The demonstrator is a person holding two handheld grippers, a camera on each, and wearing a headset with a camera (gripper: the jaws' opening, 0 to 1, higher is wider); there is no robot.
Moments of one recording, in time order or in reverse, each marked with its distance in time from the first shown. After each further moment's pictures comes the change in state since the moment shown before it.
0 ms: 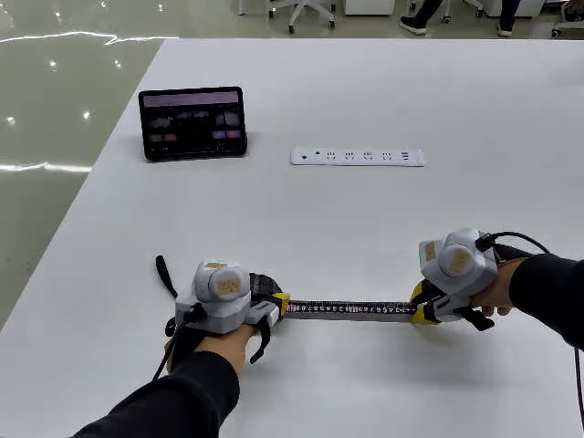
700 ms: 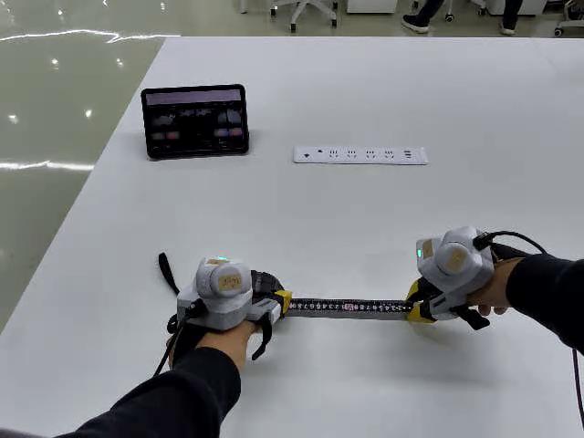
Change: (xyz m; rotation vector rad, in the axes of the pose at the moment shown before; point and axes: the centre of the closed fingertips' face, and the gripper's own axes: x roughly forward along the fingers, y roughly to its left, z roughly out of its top) left arm 0.000 0.000 0.000 -0.005 0.005 -0.009; right arm 0.004 0.001 0.009 -0.002 -0.015 -0.001
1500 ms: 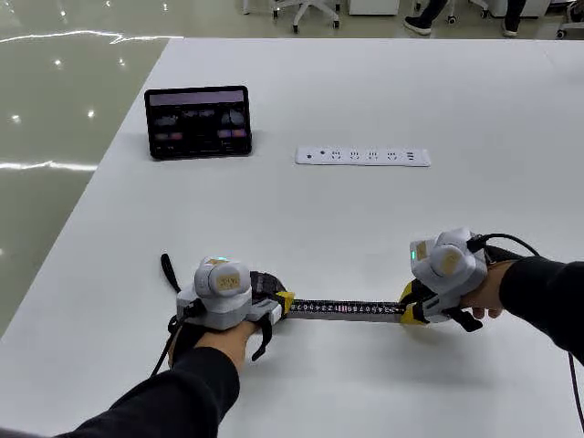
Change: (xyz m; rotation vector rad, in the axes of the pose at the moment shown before) left arm -0.001 -0.001 0.000 -0.012 0.003 -0.023; right arm 0.006 0.003 0.014 -0.004 -0.022 0.006
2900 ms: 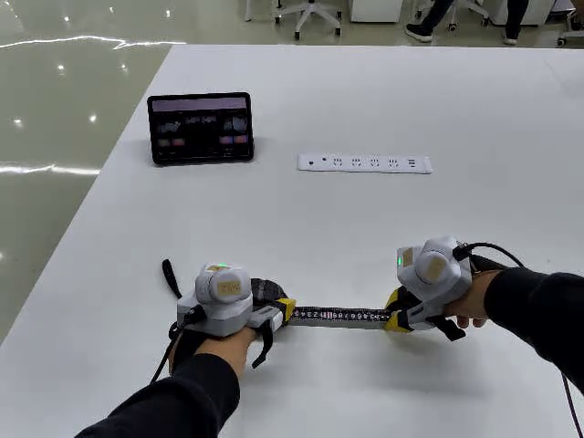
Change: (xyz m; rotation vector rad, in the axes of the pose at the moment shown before) left arm 0.000 0.000 -0.001 -0.006 0.004 -0.008; right arm 0.013 0.002 0.025 0.025 -0.040 0.003
